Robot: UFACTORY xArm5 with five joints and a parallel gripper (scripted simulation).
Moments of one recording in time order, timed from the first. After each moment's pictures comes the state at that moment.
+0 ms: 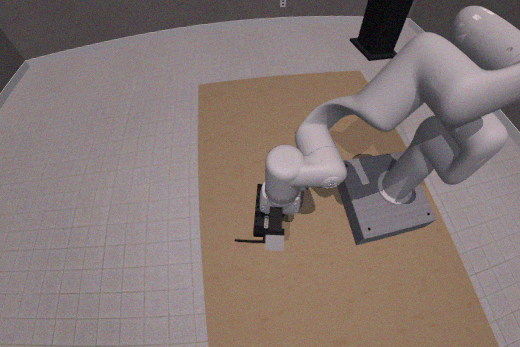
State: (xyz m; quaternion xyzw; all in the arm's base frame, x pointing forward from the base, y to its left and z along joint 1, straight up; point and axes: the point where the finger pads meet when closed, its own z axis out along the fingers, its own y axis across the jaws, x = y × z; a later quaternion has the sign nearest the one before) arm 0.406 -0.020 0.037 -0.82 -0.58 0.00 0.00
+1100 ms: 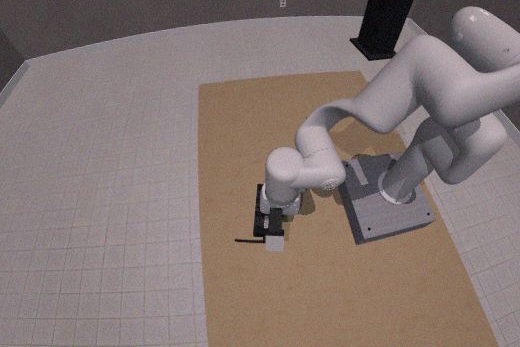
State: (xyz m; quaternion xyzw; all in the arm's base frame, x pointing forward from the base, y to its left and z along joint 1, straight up) arm 0.406 -0.020 0.030 -0.82 -0.58 0.00 0.00
